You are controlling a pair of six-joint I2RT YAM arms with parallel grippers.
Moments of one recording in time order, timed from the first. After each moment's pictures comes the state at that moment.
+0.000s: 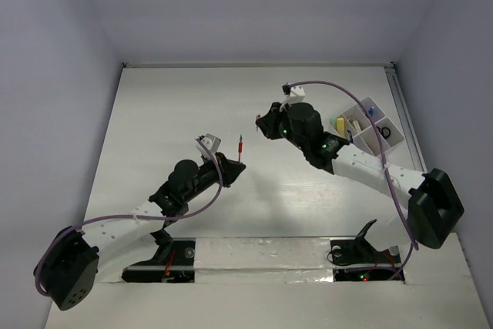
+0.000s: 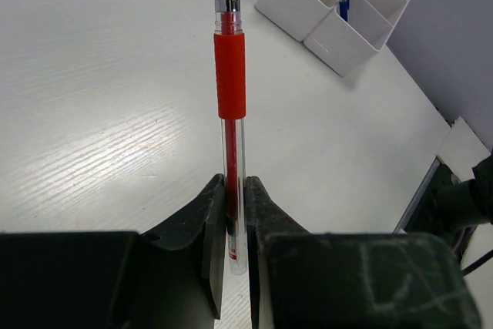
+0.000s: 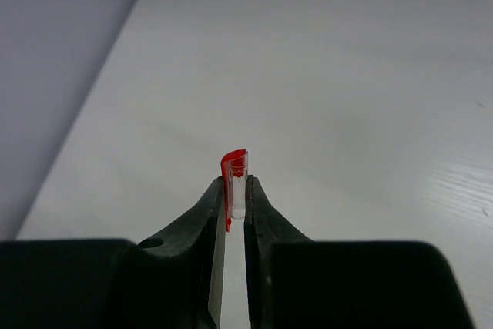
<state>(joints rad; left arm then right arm) -0.72 0.89 0.26 0.49 0.10 -0.49 0.76 1.42 1.01 0.08 0.16 0.51</state>
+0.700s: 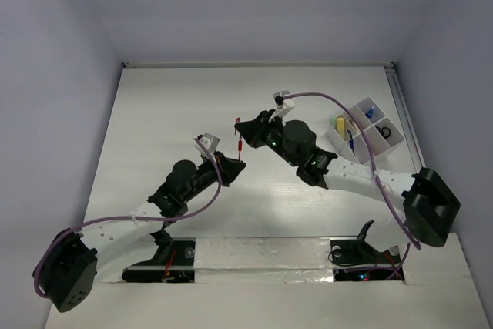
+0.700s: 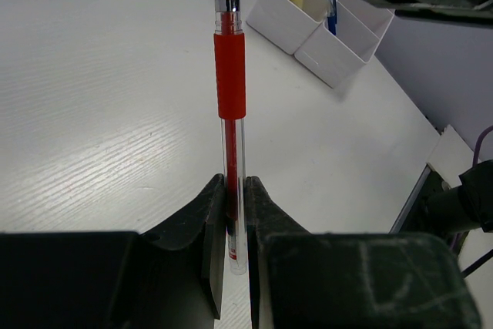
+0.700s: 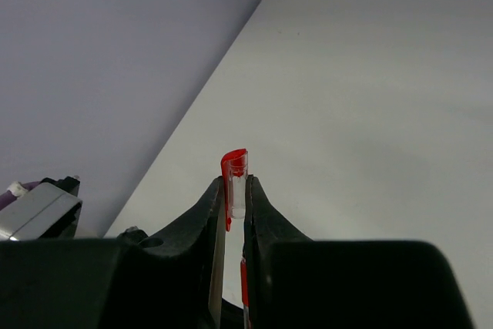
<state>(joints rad) -0.72 0.89 0.26 0.52 0.12 -0.50 0.91 1.42 0.91 0.51 0.19 0.60</state>
